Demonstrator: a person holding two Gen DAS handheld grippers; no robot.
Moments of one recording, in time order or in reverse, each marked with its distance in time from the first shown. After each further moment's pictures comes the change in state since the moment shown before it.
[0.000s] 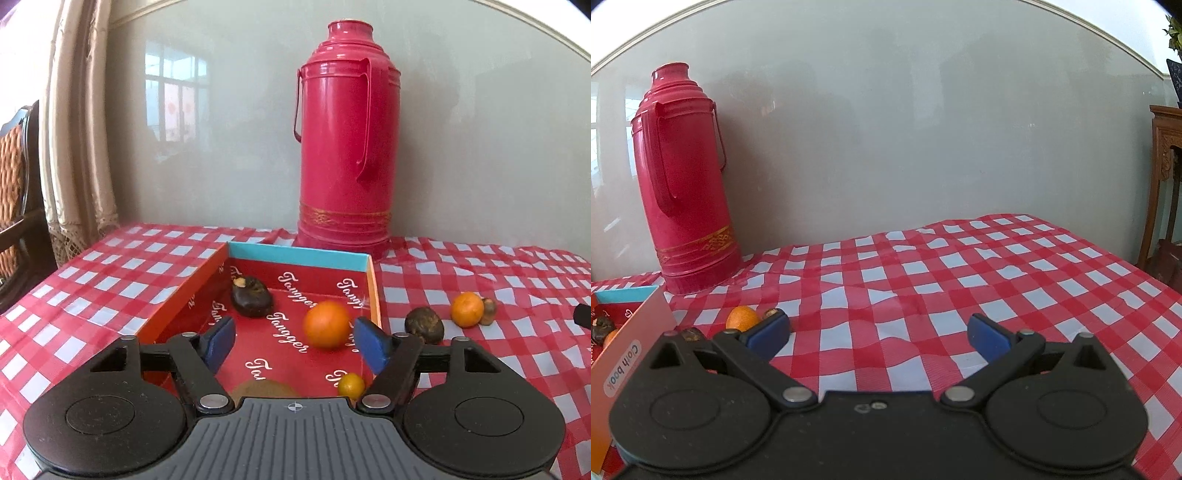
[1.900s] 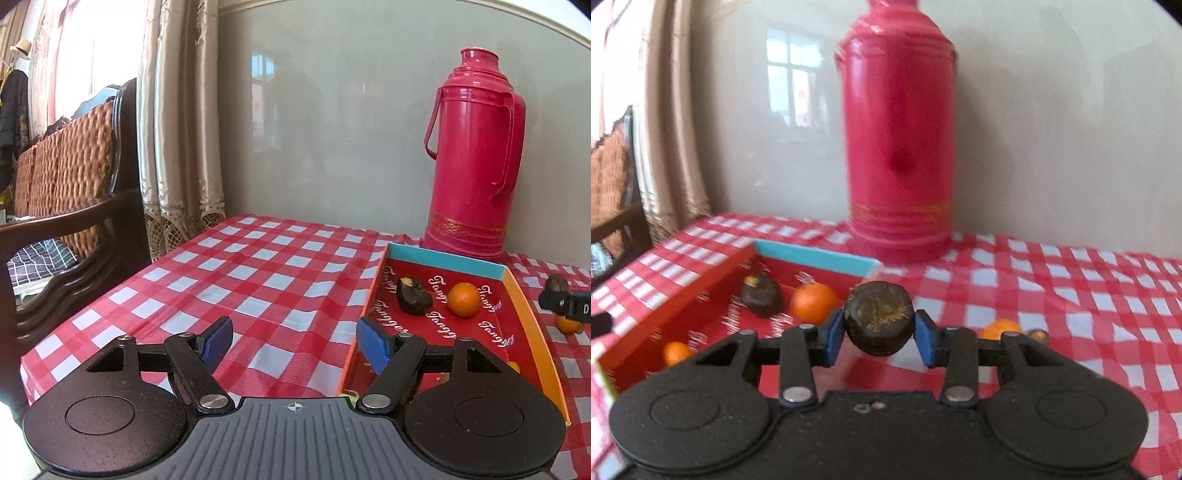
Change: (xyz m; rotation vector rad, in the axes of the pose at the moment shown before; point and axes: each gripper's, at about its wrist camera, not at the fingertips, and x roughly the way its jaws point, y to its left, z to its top) left arm -0.023 0.130 -0.011 -0.088 -0.005 0.202; right arm 0.016 0.159 0.011 -0.267 0.114 0.444
